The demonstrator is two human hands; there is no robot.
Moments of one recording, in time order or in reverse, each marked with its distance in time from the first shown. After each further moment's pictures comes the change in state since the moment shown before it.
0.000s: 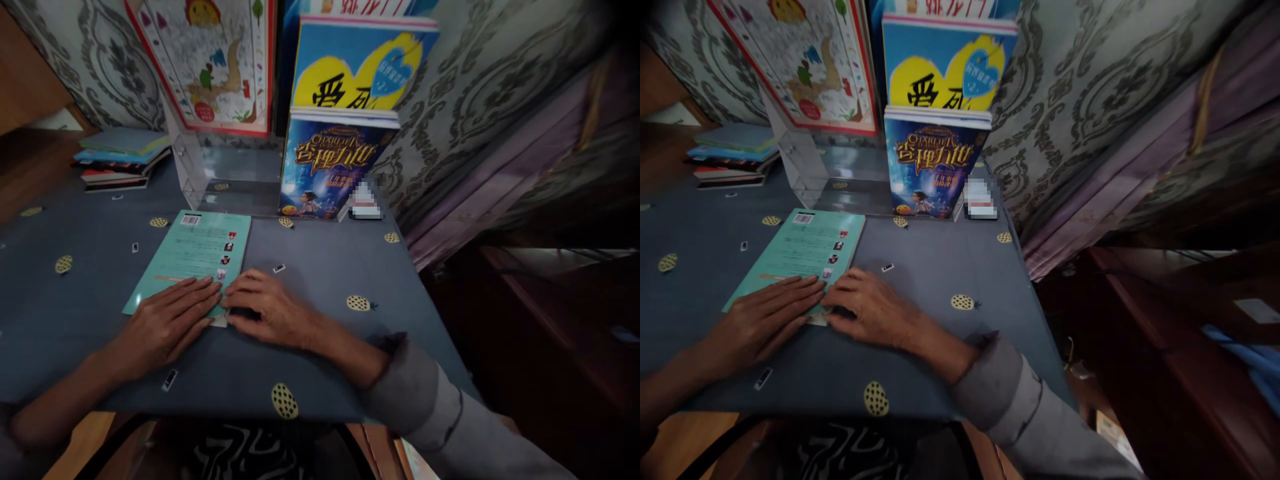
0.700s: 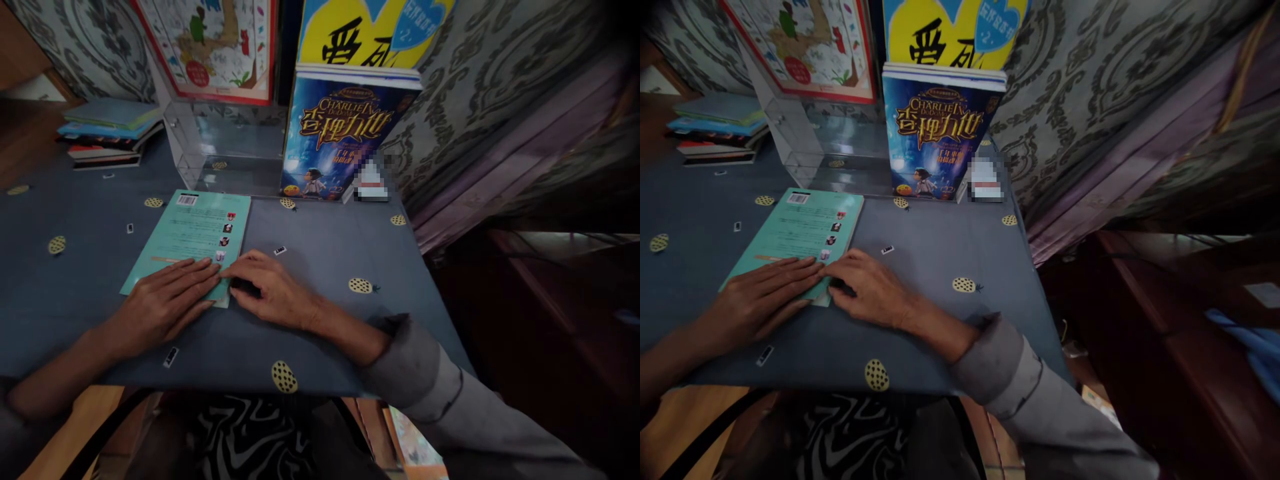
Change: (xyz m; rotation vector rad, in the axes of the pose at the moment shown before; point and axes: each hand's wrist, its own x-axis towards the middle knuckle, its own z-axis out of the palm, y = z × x) left_hand -0.001 -0.003 -0.001 0.009 -0.033 0.008; right_hand -0.001 0.000 0.006 0.112 0.108 0.087
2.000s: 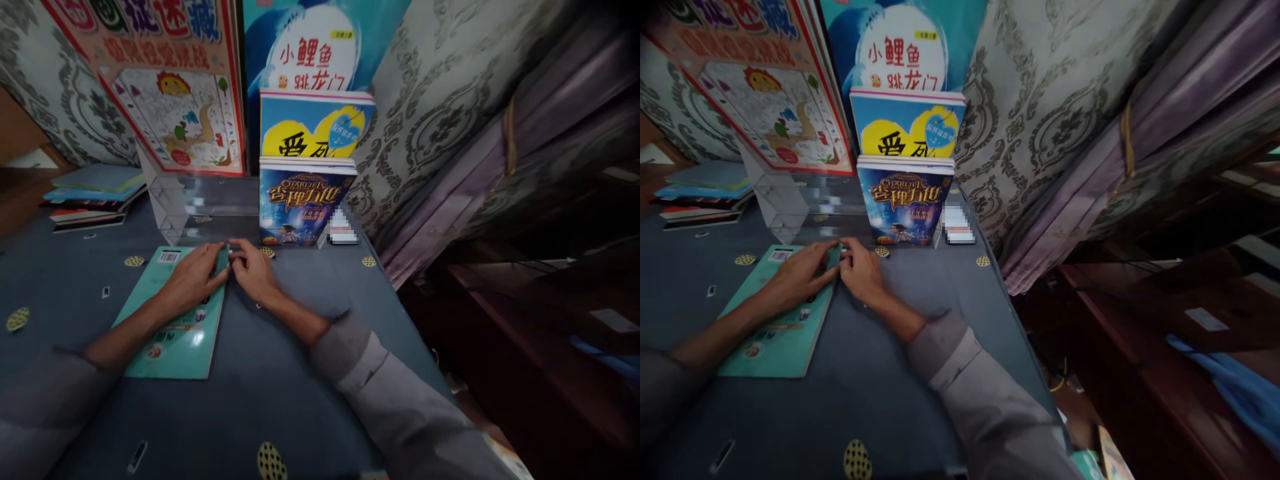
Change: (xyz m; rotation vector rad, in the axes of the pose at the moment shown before) left_hand 0.122 -0.071 0.048 -0.198 -0.140 -0.537; right_hand 0.072 0.082 -0.022 -0.019 0.429 0.456
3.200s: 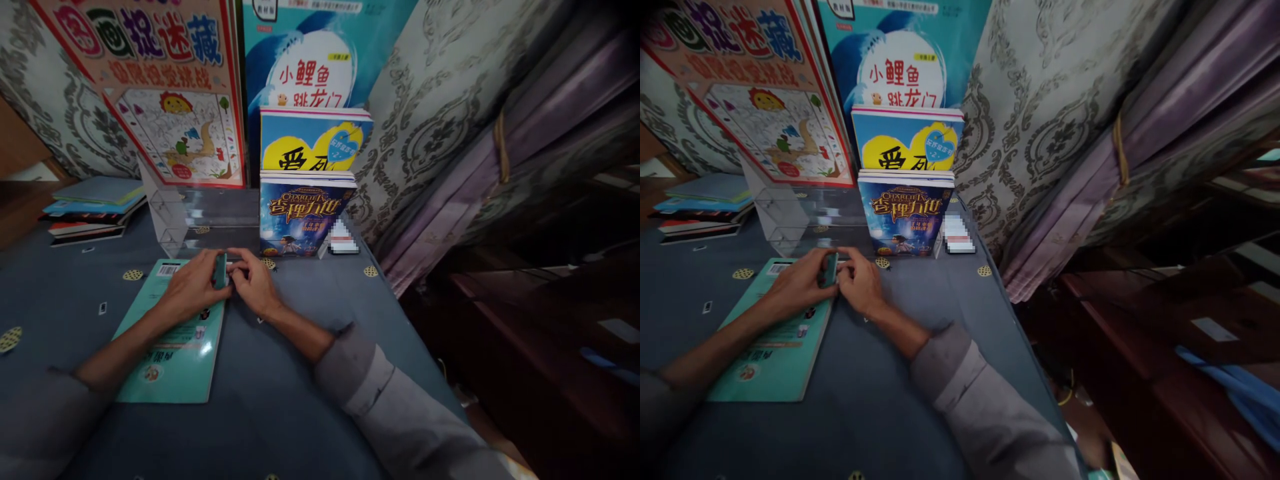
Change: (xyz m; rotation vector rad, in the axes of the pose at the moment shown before) left_hand 0.007 -0.004 0.001 -0.059 0.022 -0.092; right_hand 0.001 -0.006 -0.001 0.167 -0.004 0.005
